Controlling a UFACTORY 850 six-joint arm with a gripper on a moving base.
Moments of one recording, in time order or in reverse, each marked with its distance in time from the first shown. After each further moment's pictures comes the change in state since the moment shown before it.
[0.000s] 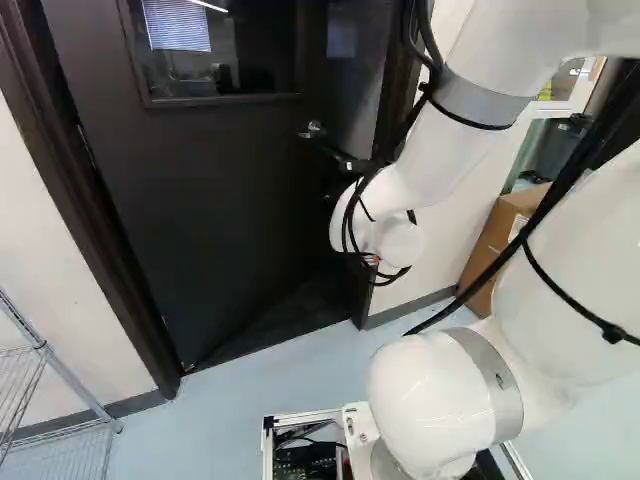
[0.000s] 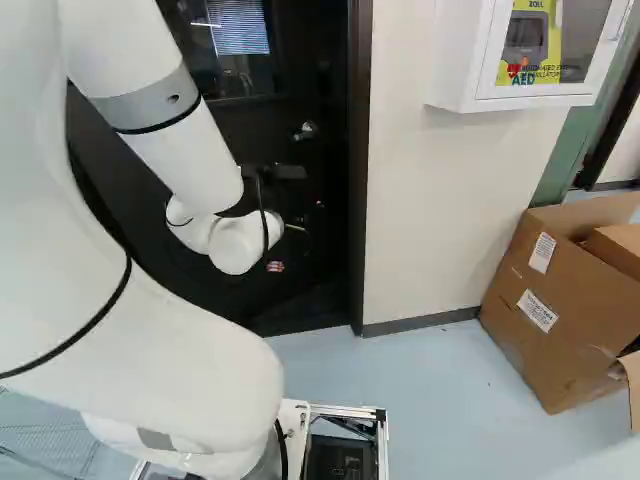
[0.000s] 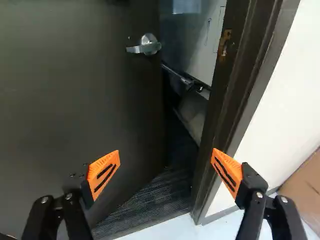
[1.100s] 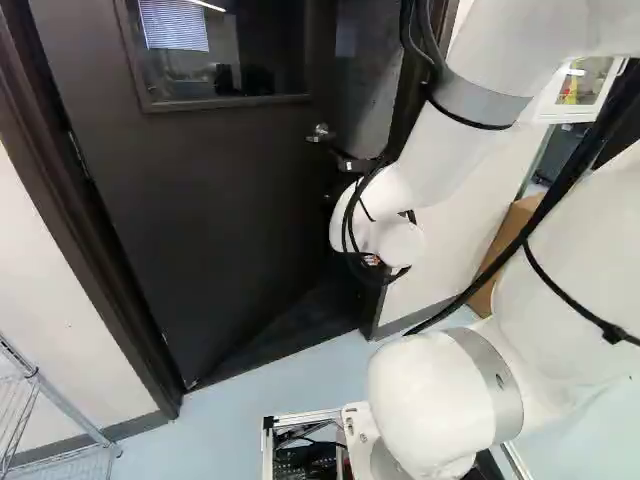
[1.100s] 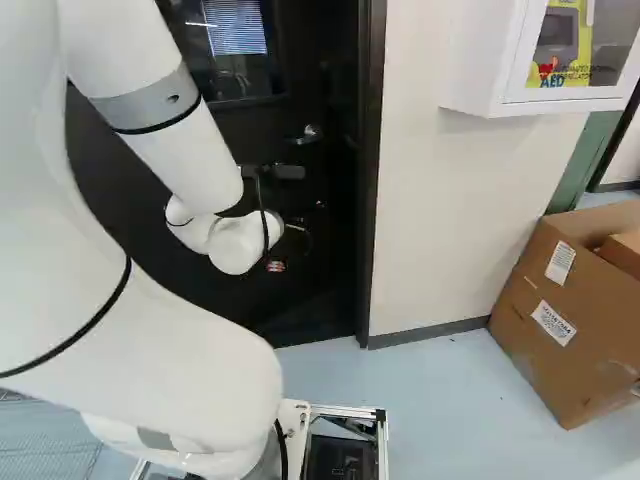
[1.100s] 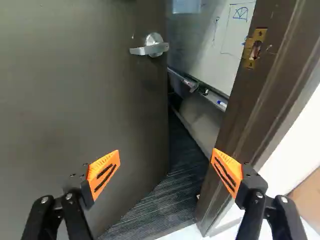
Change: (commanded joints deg) arm 0.0 0.0 0.0 0.0 0.0 0.0
